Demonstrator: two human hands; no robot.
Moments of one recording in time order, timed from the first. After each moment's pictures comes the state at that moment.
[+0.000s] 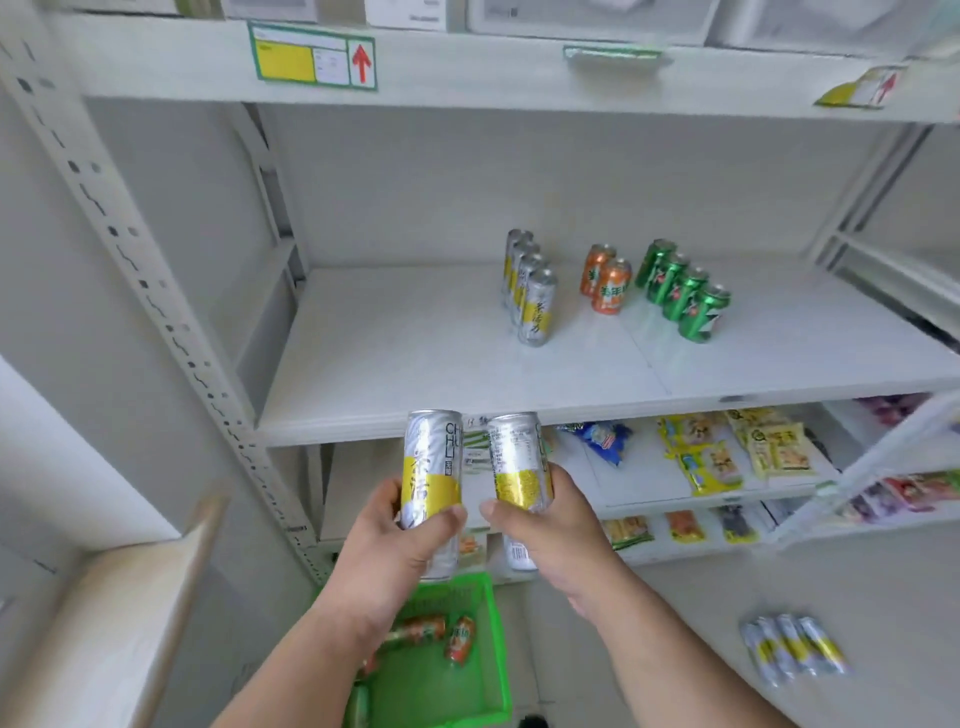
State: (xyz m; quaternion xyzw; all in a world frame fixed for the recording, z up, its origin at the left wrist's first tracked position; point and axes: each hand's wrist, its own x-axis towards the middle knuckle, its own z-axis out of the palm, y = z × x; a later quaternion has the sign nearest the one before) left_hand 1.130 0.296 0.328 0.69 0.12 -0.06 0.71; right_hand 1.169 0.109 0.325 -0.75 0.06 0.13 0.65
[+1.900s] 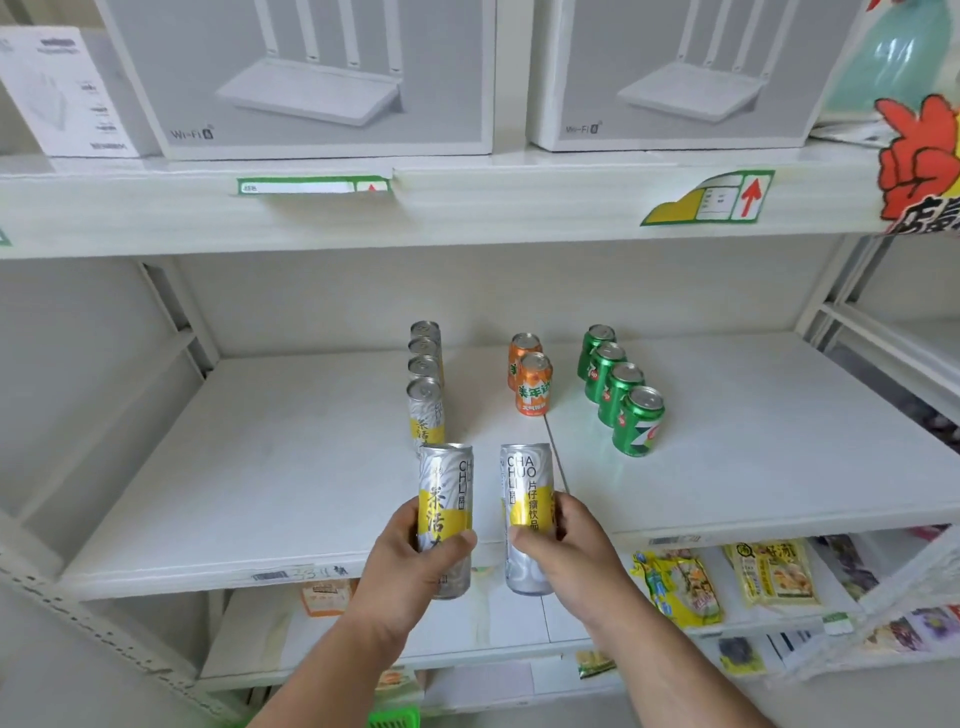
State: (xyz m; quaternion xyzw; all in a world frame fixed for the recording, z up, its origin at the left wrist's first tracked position) left_hand 1.360 0.087 0.329 0.67 0.13 -0.02 0.73; right_hand 1.401 -0.107 0.320 -0.73 0.03 0.12 0.67
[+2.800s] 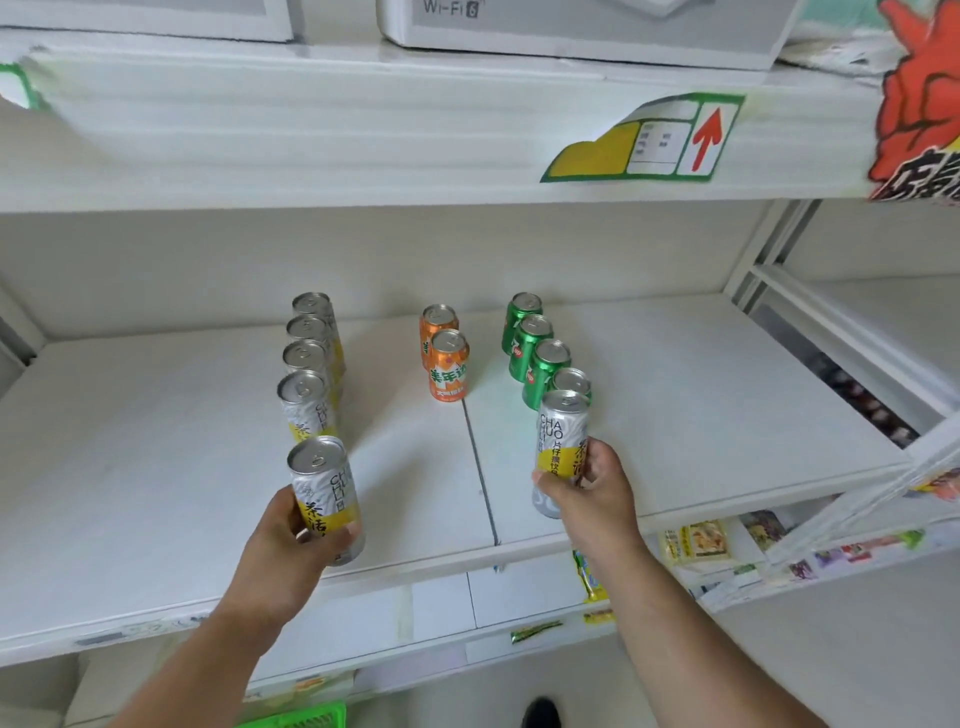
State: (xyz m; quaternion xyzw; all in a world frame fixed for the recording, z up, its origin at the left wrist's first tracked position) left_hand 1.455 0.100 0.271 0.77 0.18 -0.01 0.62; right_hand 1.515 -0.220 0.274 -0.74 0.14 -0.05 0.66
